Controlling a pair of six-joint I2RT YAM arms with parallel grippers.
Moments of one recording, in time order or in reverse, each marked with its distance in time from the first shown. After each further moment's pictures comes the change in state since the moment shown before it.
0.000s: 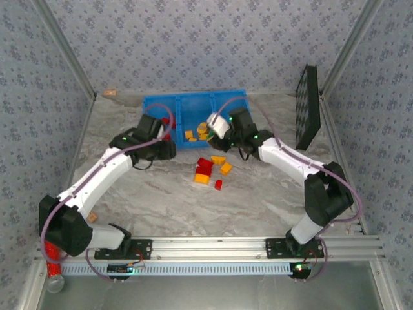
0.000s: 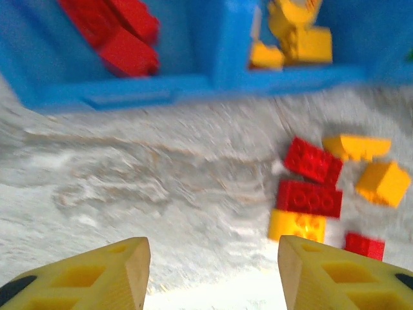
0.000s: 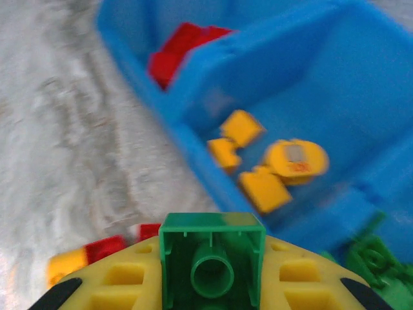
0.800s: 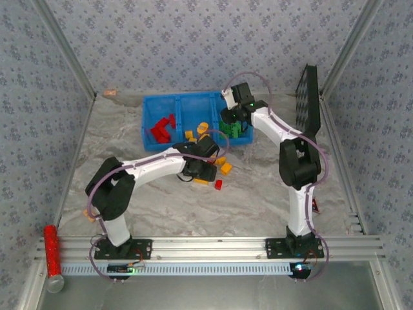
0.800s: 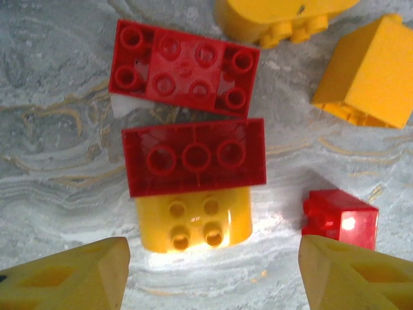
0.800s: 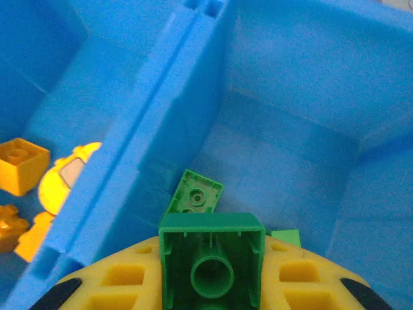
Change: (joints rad) left arm -0.346 0.447 0.115 0.102 -0.052 -0.097; right arm -0.156 0.459 0.514 -0.232 0.206 0.247
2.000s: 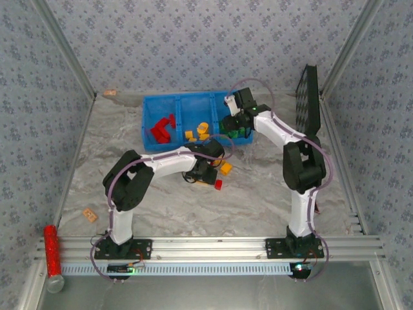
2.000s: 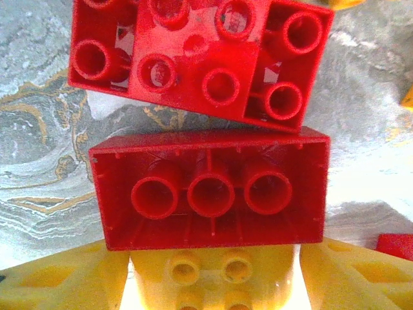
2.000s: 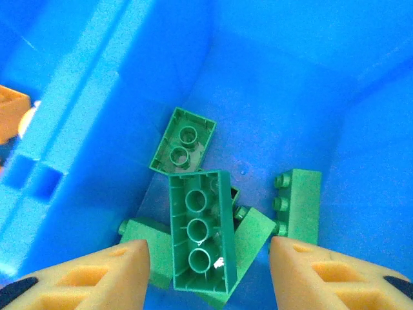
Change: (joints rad) left arm -0.005 0.161 0.062 -0.048 -0.030 -0.021; right arm 0.000 -0.100 -0.128 -0.037 0.027 0.008
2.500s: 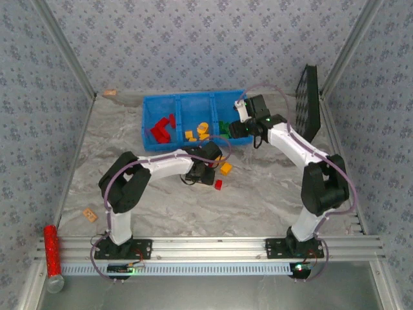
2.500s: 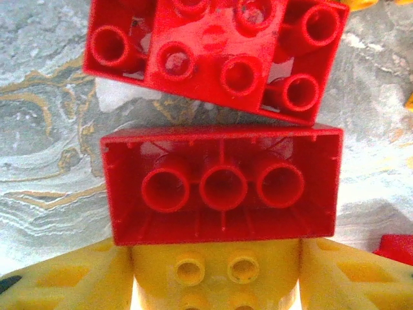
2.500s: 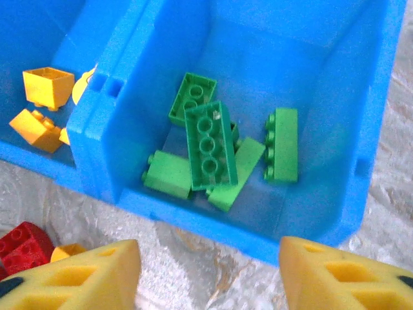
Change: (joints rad) left arm 0.010 -0.050 -0.080 0.072 0.007 -0.032; right arm -0.002 -0.307 -0.286 0.025 -0.003 0.081
